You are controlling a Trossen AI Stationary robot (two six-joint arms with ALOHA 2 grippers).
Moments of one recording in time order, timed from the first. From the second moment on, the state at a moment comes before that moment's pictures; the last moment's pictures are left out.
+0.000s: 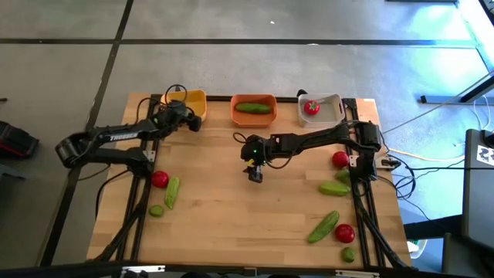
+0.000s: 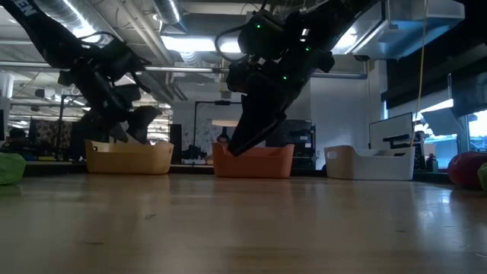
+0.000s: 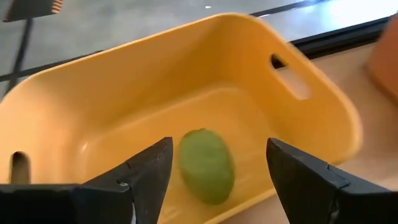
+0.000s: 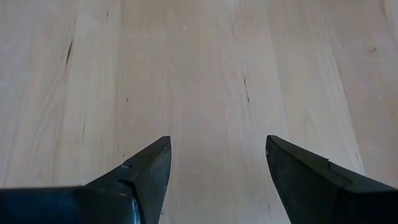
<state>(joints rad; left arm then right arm) 0.74 1.11 0.38 0.03 -0.47 -0.32 -0.07 1.94 1.27 -0.23 -0.12 0.05</state>
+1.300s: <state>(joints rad) 0.05 0.96 0.64 -0.61 -0.15 -0.73 -0.07 1.94 1.27 -0.18 -0.12 0.05</state>
